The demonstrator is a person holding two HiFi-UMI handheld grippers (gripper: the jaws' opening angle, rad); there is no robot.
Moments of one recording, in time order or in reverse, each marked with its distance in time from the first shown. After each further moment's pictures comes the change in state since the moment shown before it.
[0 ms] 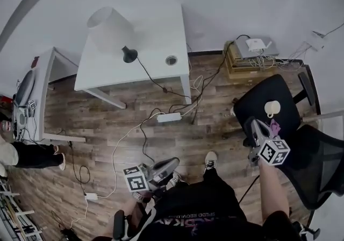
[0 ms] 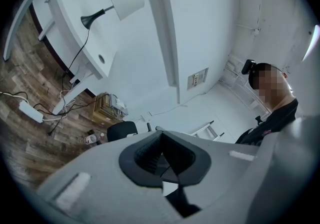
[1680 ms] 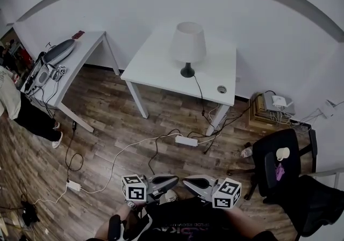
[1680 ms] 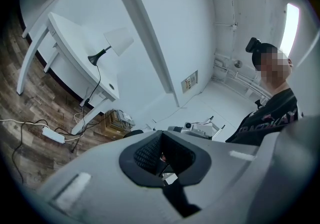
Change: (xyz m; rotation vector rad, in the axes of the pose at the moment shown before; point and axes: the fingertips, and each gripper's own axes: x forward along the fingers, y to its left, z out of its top) left arm -0.182 -0.016 -0.008 0.178 -0.102 0.030; right arm -0.053 0.479 -0.160 -0.183 0.338 1.071
